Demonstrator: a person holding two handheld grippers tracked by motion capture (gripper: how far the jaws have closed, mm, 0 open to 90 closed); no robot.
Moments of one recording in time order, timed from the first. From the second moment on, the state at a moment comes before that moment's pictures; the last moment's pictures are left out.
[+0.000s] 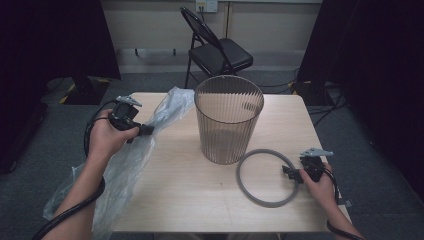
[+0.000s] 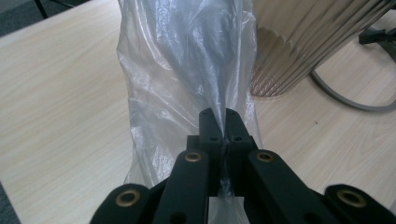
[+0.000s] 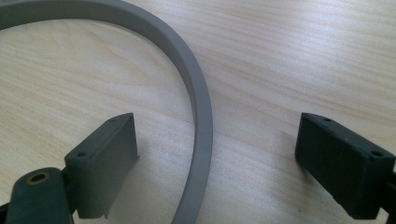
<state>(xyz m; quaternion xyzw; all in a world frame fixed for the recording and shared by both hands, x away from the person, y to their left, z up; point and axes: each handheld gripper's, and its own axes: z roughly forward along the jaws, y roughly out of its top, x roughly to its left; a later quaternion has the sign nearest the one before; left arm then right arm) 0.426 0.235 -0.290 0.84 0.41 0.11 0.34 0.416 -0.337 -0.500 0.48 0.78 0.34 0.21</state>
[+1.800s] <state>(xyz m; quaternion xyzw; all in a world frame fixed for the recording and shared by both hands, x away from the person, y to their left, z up) 0.450 0.111 -0.211 0.90 0.28 0.04 0.33 0.417 -0.336 -0.500 0.48 0.78 0.34 0.21</state>
